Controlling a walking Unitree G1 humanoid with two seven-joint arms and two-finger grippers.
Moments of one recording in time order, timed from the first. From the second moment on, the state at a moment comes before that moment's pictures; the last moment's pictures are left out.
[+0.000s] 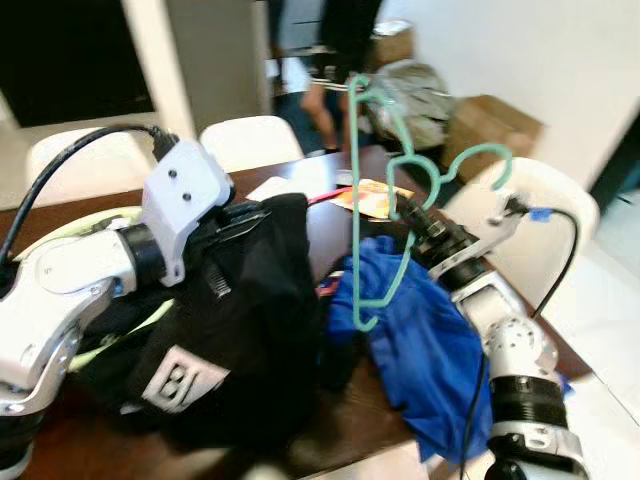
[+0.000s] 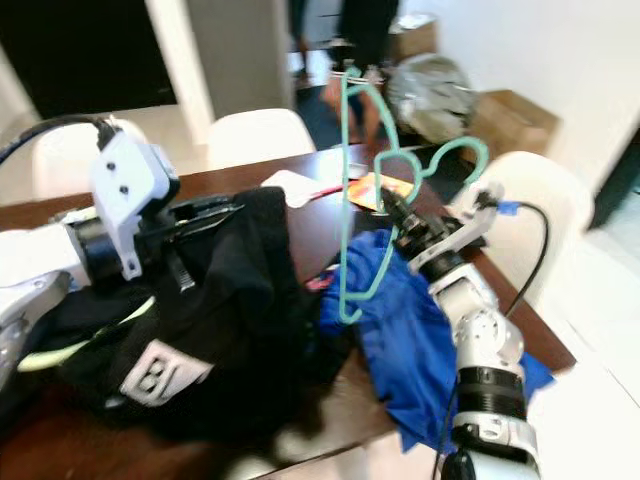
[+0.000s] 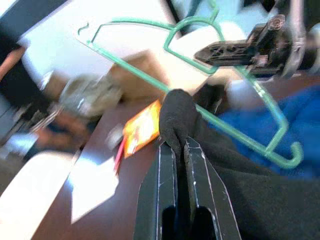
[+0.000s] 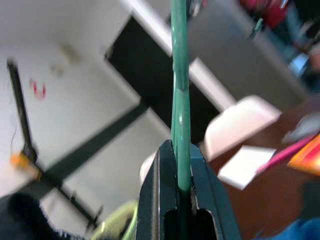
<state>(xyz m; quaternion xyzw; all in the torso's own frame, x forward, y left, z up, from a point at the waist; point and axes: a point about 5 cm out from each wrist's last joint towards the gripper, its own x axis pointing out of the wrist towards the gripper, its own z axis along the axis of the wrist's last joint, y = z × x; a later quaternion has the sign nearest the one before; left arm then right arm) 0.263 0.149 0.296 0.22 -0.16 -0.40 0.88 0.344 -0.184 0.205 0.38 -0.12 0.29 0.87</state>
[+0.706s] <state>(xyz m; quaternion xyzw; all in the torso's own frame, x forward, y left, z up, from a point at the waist) 0.267 0.172 0.391 0.14 -0.34 -0.28 0.89 0.342 -0.236 0.279 0.46 -0.25 0.25 0.81</state>
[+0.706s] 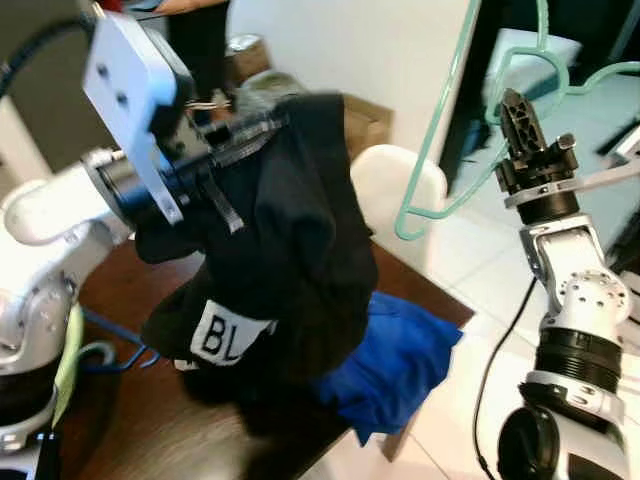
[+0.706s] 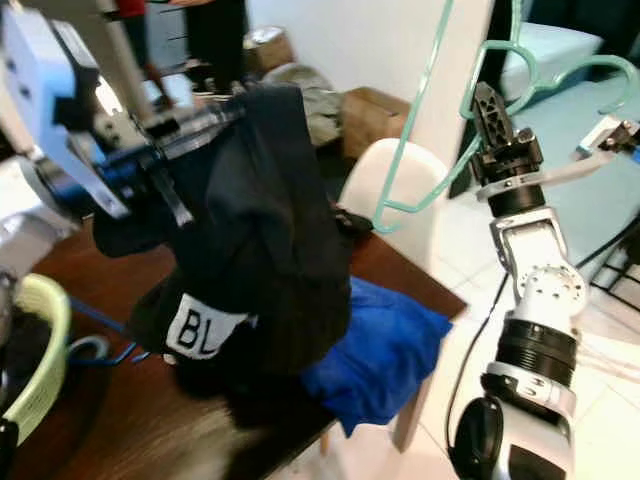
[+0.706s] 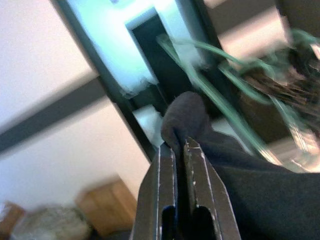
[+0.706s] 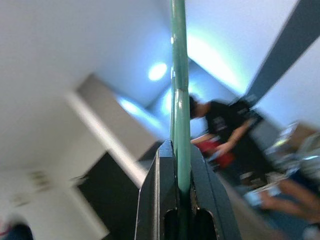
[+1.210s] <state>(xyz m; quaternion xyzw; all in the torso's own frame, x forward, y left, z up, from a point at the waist) 0.256 0.169 0.448 0.07 -0.46 -0.26 0.85 0.357 -0.235 0.247 0.37 -0.16 0.16 0.90</state>
